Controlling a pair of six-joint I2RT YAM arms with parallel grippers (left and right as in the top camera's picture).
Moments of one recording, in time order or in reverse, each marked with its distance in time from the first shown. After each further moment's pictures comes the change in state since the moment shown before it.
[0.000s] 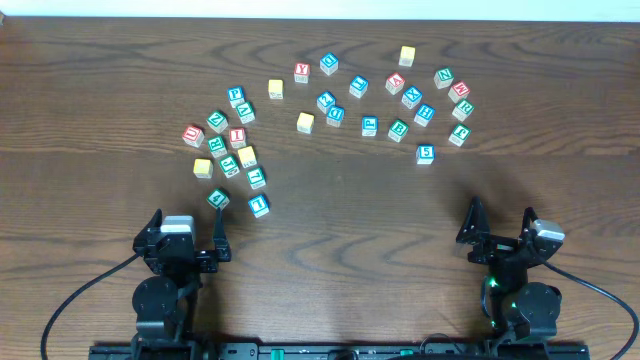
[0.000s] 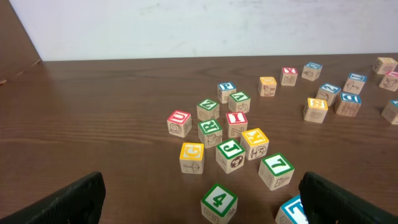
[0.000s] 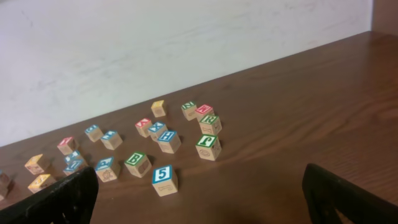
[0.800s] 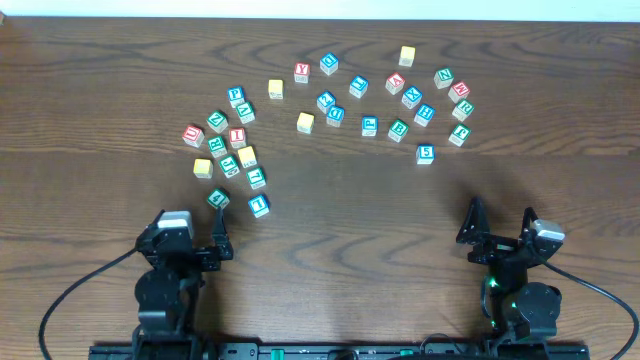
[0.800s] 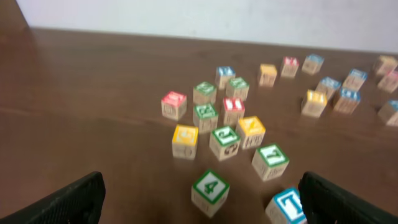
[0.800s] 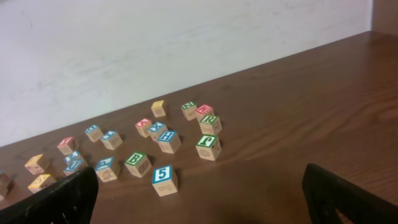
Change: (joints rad) left arm 0.000 0.104 0.004 0.031 0.000 -0.100; right arm 0.000 0.000 0.000 0.000 0.000 0.000
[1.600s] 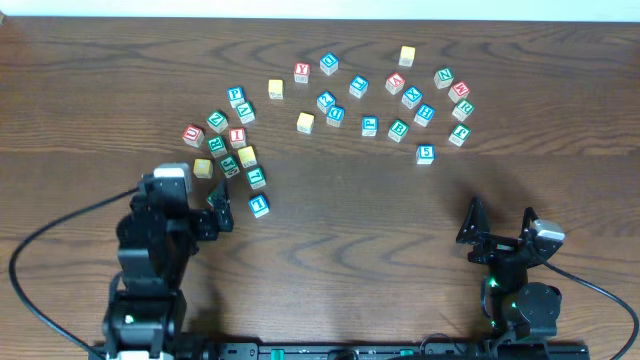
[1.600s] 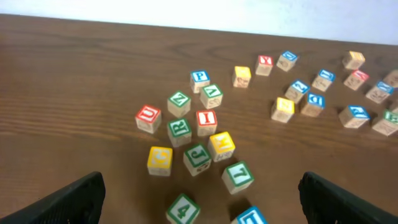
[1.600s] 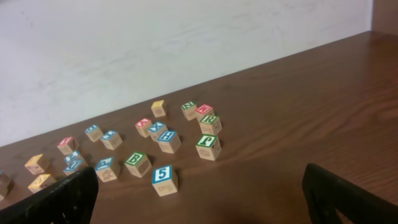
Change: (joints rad) left arm 0.000 0.511 0.418 -0.079 0.105 -0.013; right arm 0.000 0.000 0.000 0.000 0.000 0.000
